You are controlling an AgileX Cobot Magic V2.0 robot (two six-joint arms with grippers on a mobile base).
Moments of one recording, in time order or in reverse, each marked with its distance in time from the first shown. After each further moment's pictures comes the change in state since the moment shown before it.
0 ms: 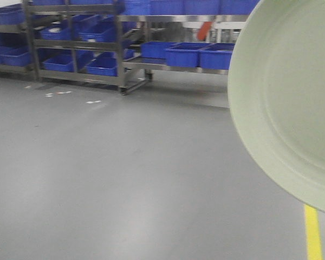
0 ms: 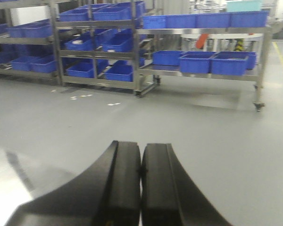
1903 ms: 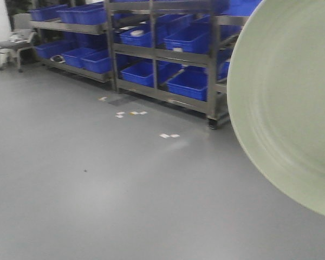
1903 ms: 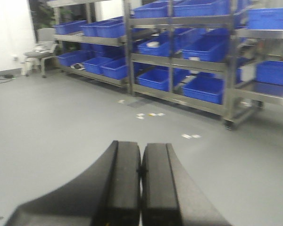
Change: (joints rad) left arm 0.000 0.000 0.000 0.000 0.000 0.000; right arm 0.000 0.000 0.000 0.000 0.000 -0.001
